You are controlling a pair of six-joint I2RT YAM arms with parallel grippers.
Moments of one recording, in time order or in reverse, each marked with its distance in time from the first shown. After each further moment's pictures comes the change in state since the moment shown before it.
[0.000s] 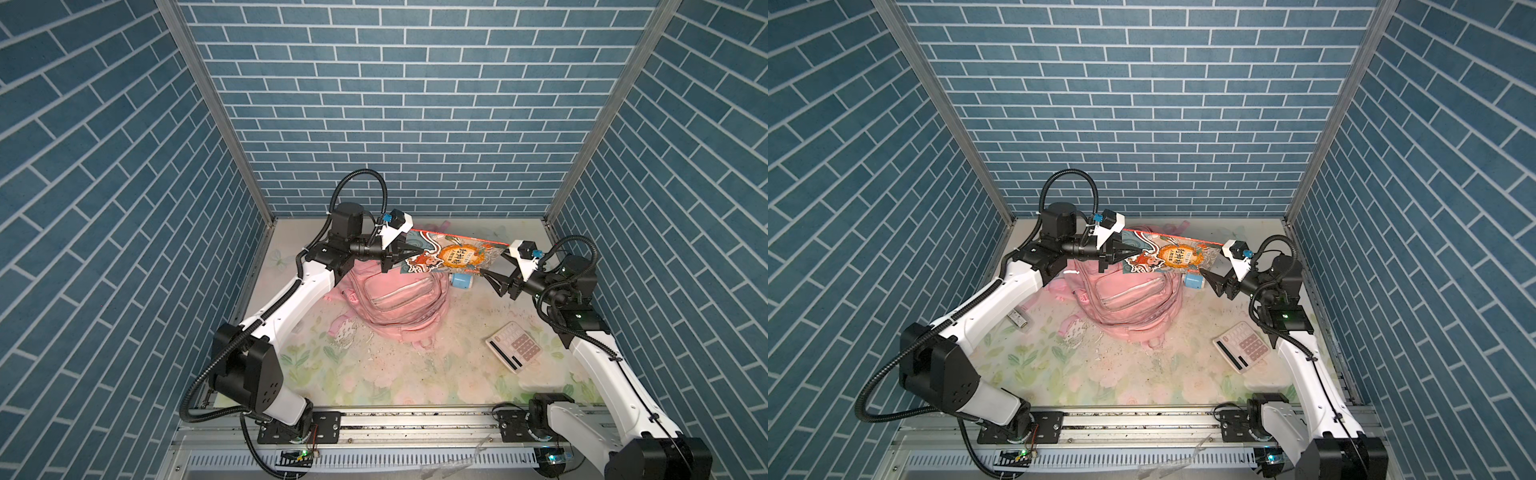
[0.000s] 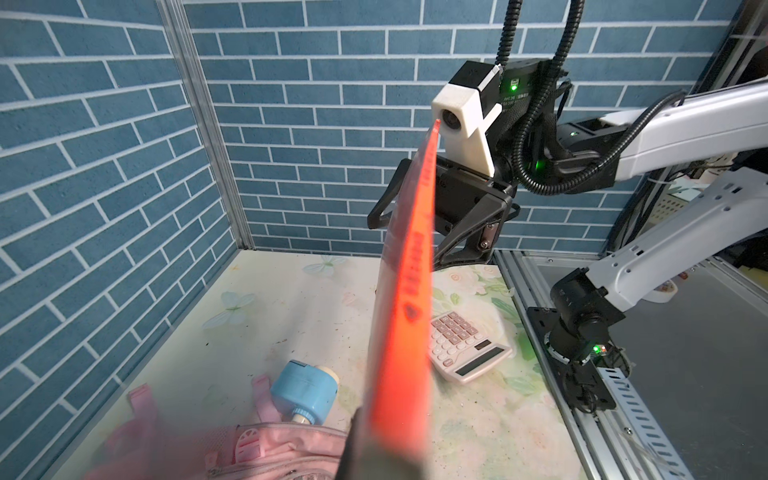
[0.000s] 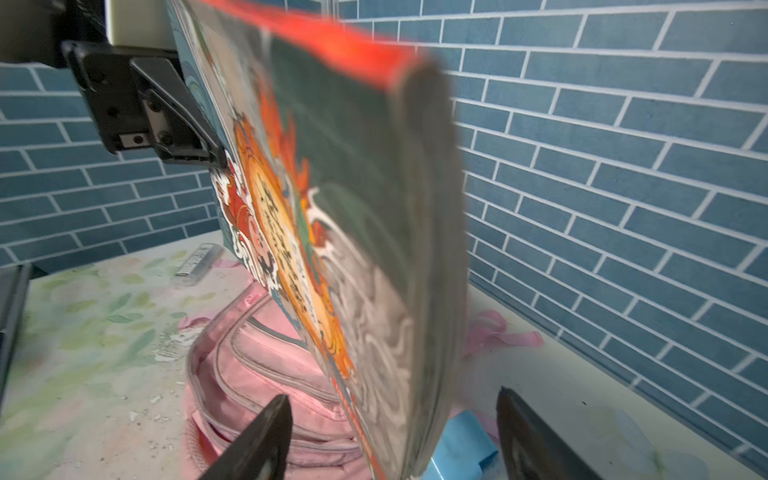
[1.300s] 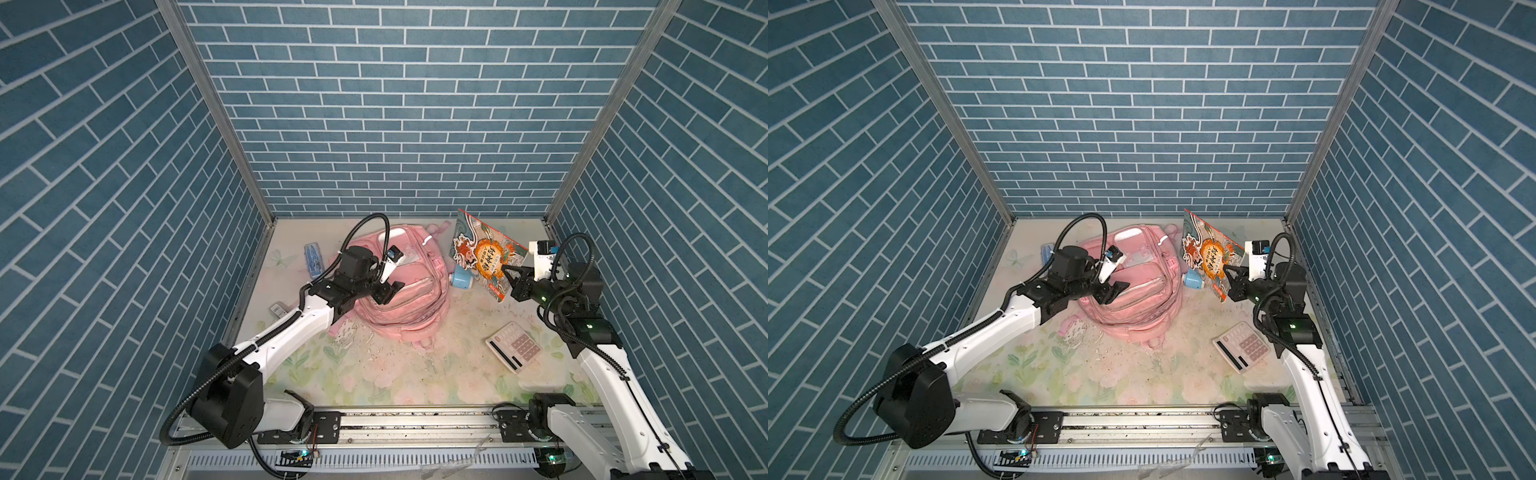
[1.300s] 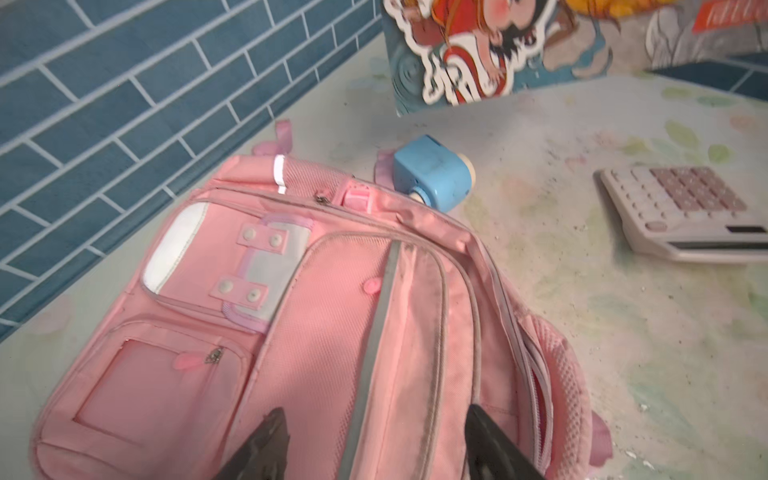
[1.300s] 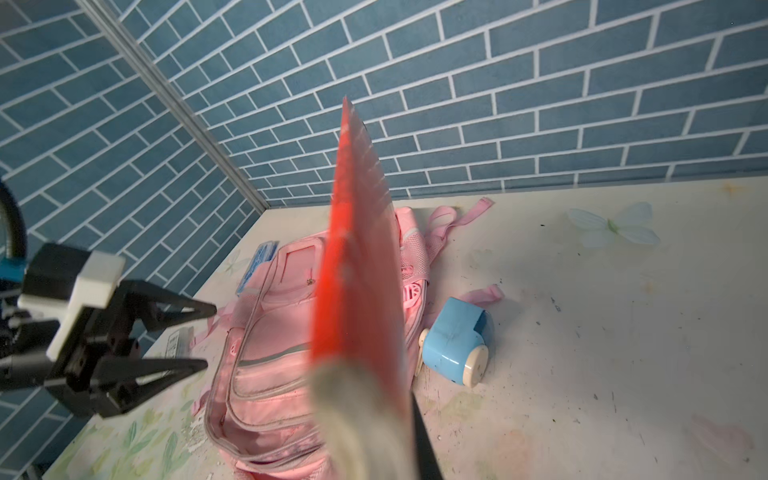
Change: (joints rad) left arm -0.146 -0.161 -0.405 -0.052 -0.822 -0.007; right arm -0.001 -0.113 0.031 -0.335 0.370 0.422
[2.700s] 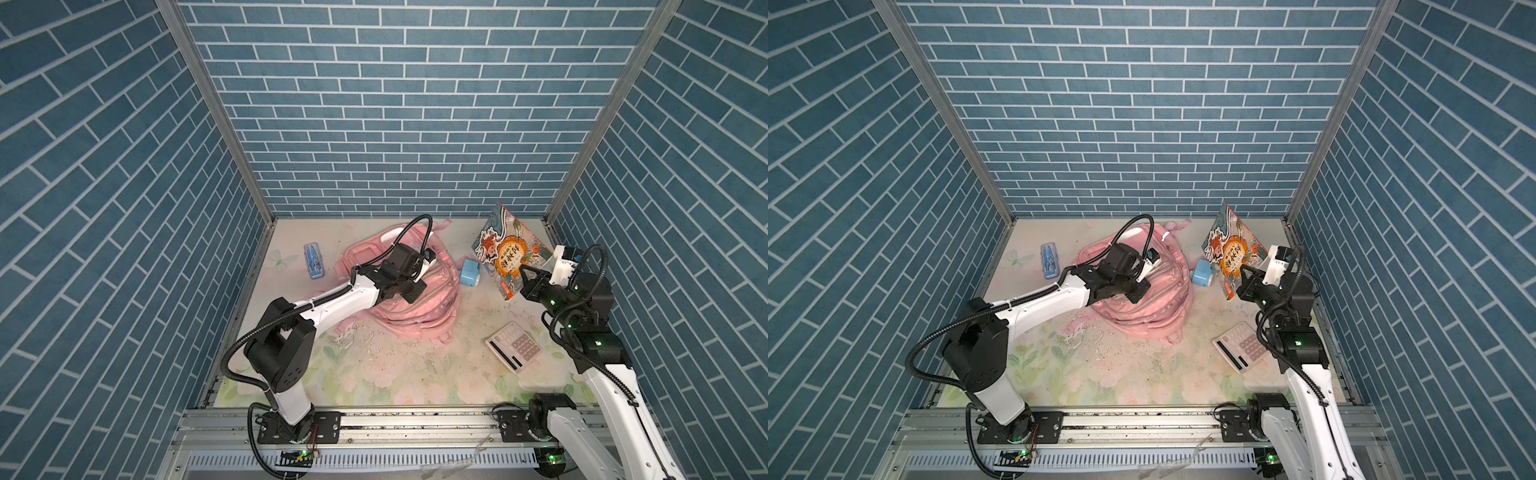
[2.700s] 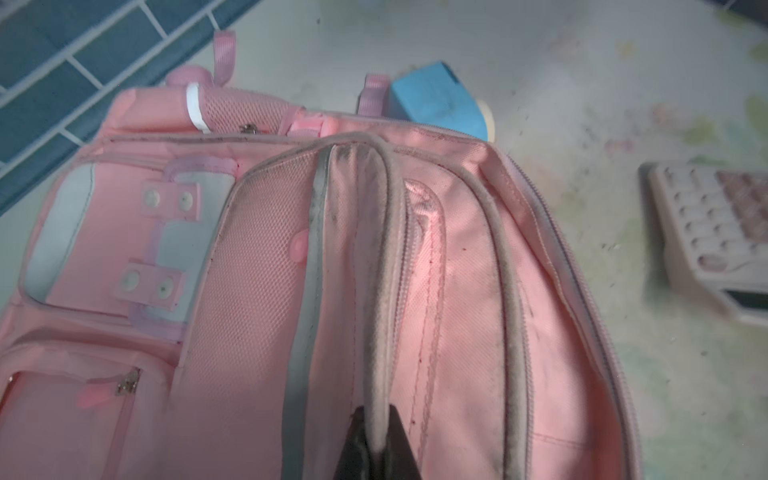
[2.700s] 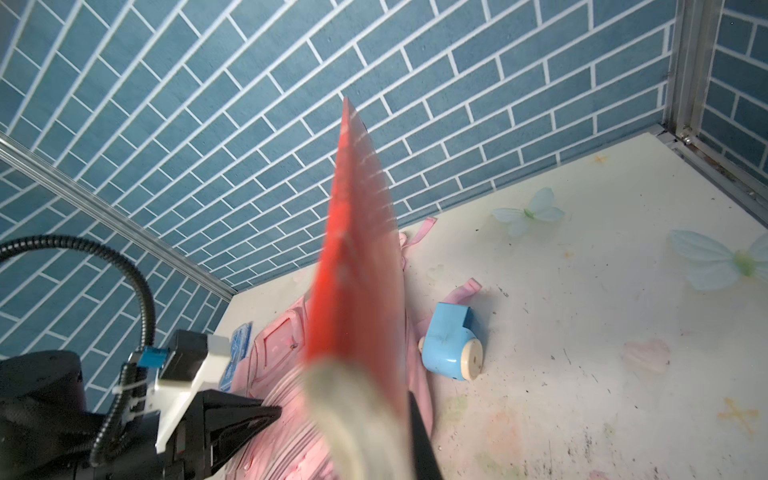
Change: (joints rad) left arm -0.126 0.379 0.412 -0.193 -0.110 -0.184; right arm 0.000 -0.140 0.006 -0.073 0.226 0.247
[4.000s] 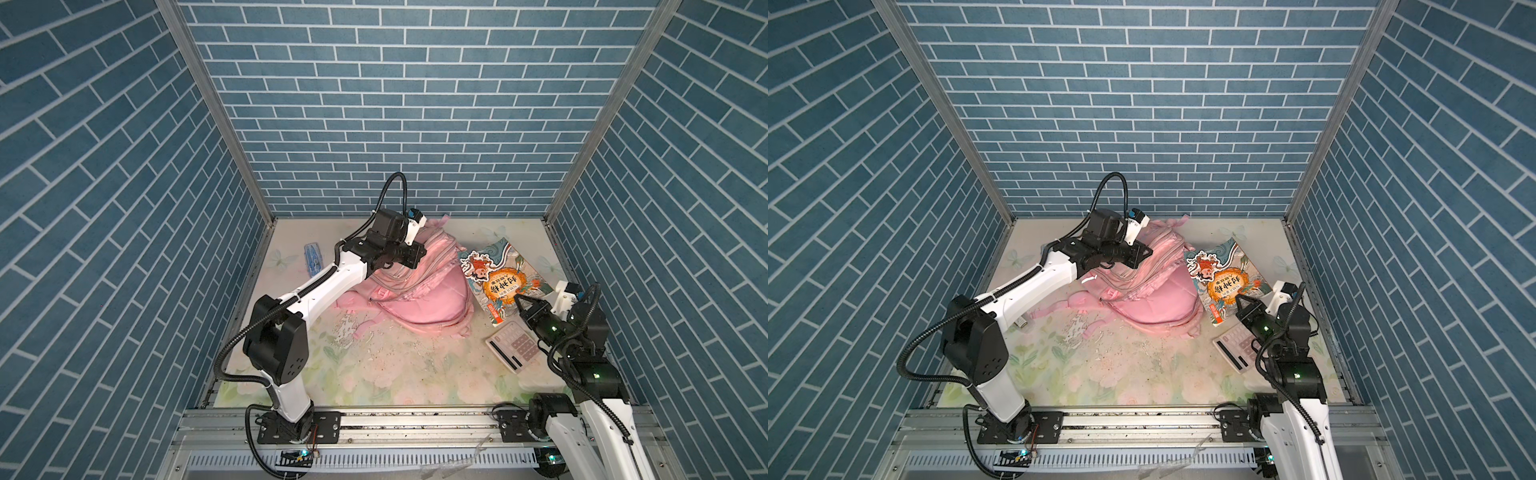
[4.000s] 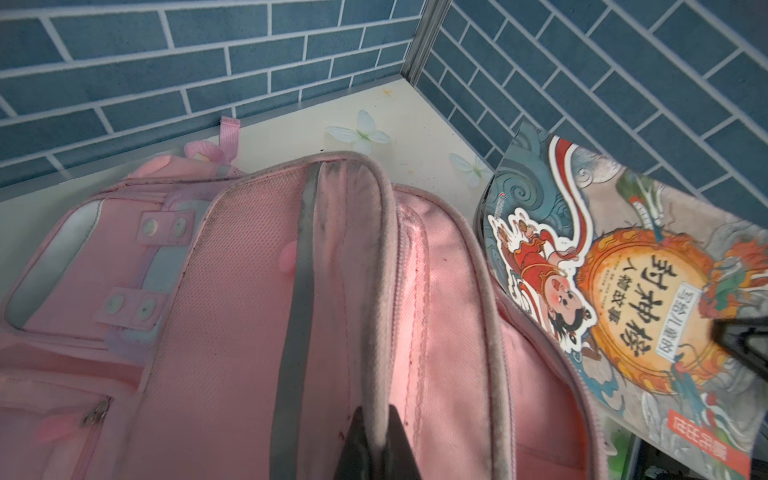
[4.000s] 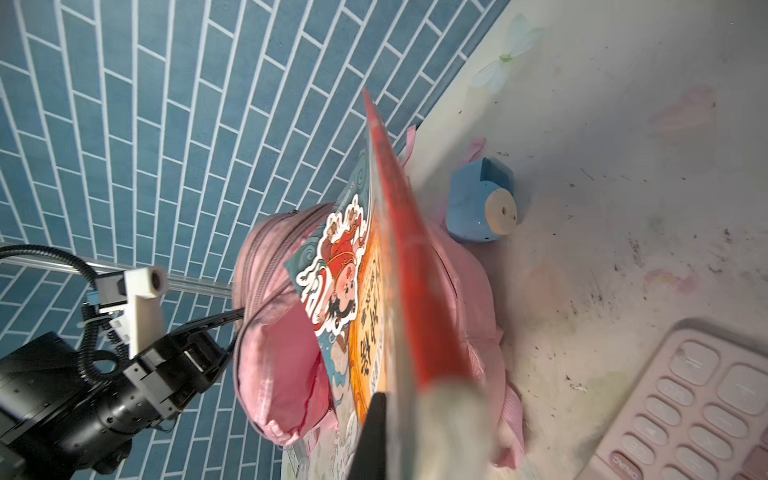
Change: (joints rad) left arm 0.114 0.012 0.196 -0.008 0.251 -0.275; right arm -0.012 -0.218 -0.224 -0.128 -0.055 0.449
